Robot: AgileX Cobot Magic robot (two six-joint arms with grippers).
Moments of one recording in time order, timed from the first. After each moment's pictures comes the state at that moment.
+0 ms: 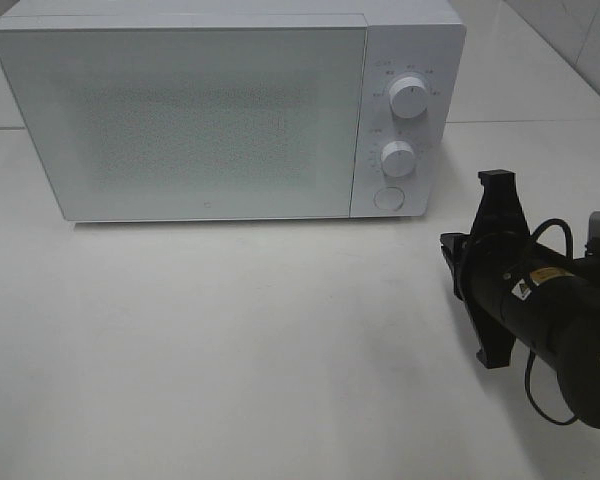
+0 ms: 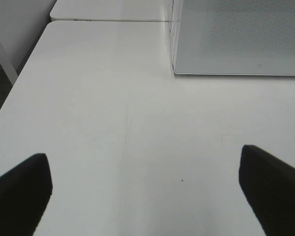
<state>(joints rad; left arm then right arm) 0.05 0.00 -0.50 -0.05 1.05 0.03 0.68 1.74 -0.35 0.69 -0.99 1.33</state>
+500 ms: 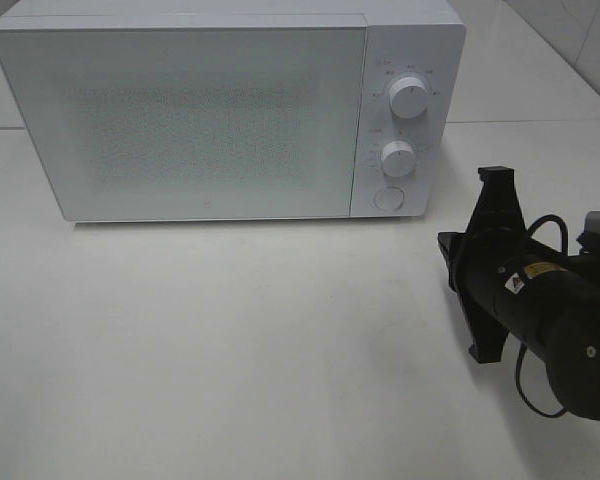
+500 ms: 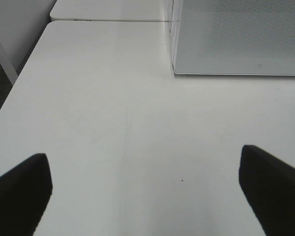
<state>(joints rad) 0.05 0.00 -0.50 -0.05 1.05 0.03 0.68 1.76 -0.38 0.70 -0.98 1.35</state>
